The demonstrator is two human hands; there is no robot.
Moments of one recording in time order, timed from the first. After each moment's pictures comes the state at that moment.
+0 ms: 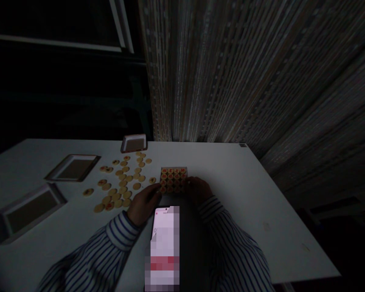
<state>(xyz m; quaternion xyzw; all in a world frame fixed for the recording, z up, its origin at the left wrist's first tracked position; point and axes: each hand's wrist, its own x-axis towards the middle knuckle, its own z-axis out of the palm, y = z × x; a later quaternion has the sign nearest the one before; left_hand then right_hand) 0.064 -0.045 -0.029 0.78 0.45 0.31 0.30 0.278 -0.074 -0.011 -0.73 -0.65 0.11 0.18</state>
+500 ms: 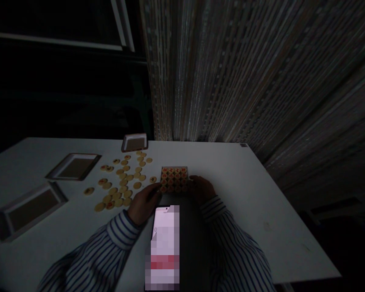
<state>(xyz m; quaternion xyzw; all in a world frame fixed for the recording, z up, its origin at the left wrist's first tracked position) 0.063 -0.044 -0.030 0.79 0.45 0.31 0.29 0.284 -0.078 -0.010 -0.75 -0.63 0.11 0.19</state>
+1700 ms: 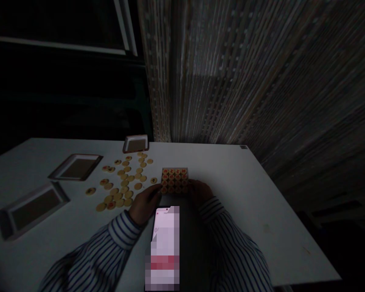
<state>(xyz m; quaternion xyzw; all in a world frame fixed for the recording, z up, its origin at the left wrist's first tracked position) 0.064 -0.045 -0.029 0.78 0.46 0.30 0.30 0.279 -0.077 -0.010 -0.73 -0.66 0.15 0.13</state>
